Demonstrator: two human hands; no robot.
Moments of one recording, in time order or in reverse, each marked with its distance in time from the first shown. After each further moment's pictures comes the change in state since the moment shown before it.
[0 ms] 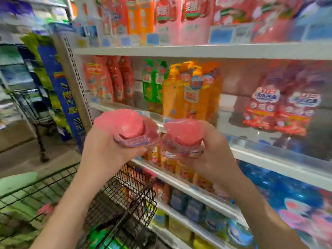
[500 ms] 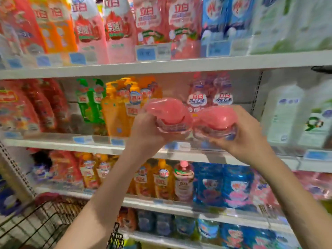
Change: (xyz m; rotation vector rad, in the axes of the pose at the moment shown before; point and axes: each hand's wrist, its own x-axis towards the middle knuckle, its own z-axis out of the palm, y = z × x) left_hand 0.073 0.096 0.140 -0.492 -0.253 0.428; right_hand -0.033 0.035 -0.154 -0.621 0.207 0.100
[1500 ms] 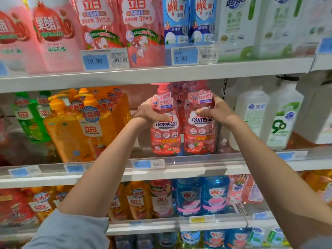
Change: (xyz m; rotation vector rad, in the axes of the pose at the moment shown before) left_hand 0.159 -0.072 0.119 -0.565 -0.466 -0.360; right_hand 0.085 0.155 0.015 0.349 -0.167 0.835
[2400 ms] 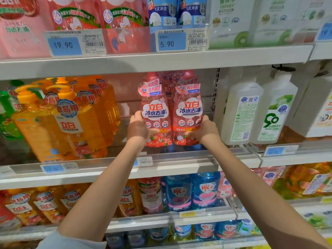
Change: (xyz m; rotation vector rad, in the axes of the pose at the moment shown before) left_hand 0.014 -0.081 0.048 0.400 0.458 -0.200; right_hand -0.019 0.064 0.045 -0.347 0.136 0.309
